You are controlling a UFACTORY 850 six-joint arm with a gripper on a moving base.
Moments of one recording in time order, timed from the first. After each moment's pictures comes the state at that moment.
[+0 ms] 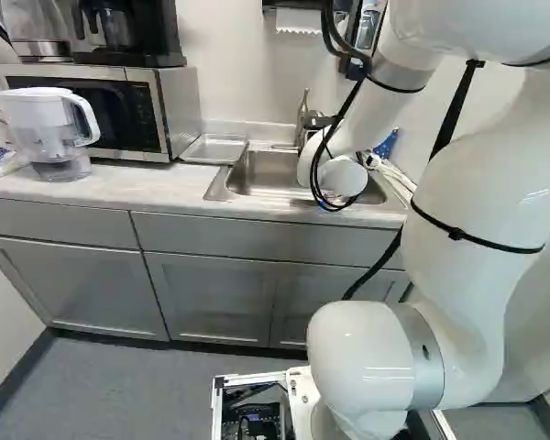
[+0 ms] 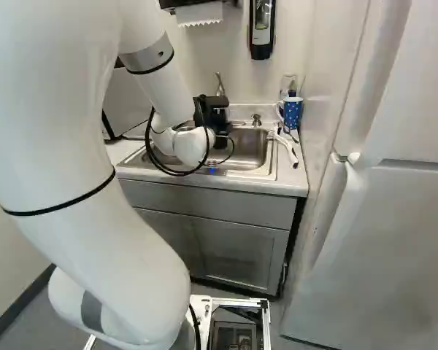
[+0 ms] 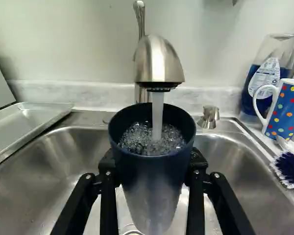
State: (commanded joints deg) arm -7.7 -5.0 -33.9 -2.7 51.8 0.0
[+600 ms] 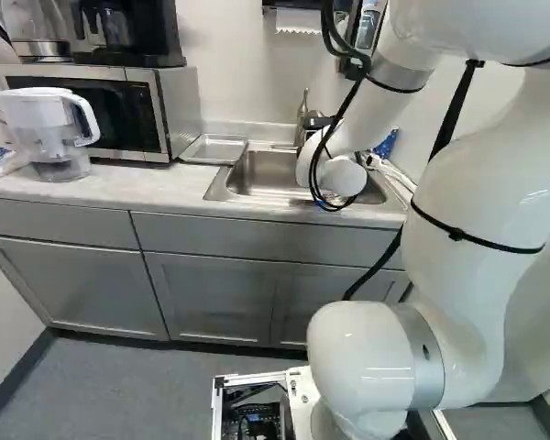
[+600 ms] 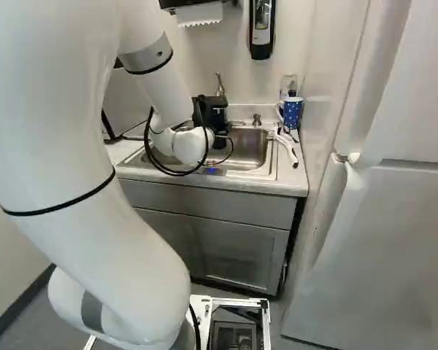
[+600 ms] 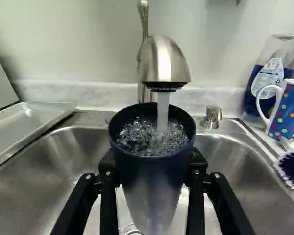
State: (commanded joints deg) arm -6.6 -4.9 -33.8 -2.7 51.8 0.0
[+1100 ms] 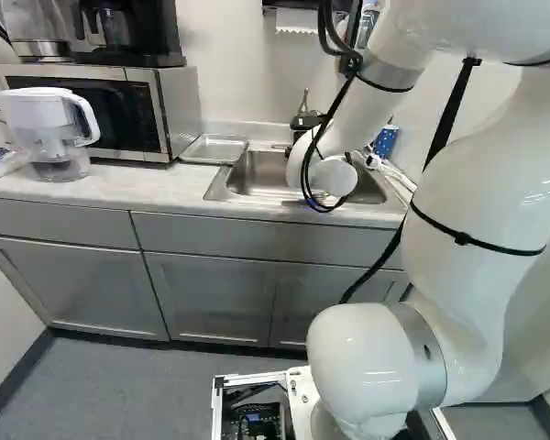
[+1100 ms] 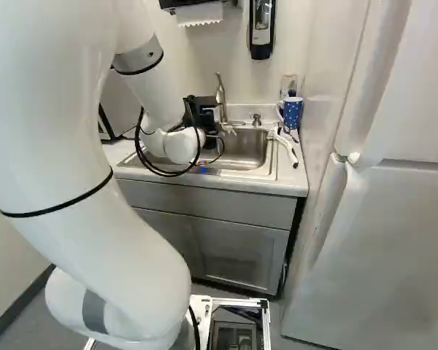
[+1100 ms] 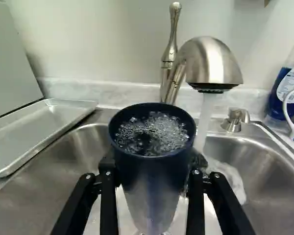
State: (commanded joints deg) arm -2.2 -4.4 -33.3 -2.7 51.8 0.0
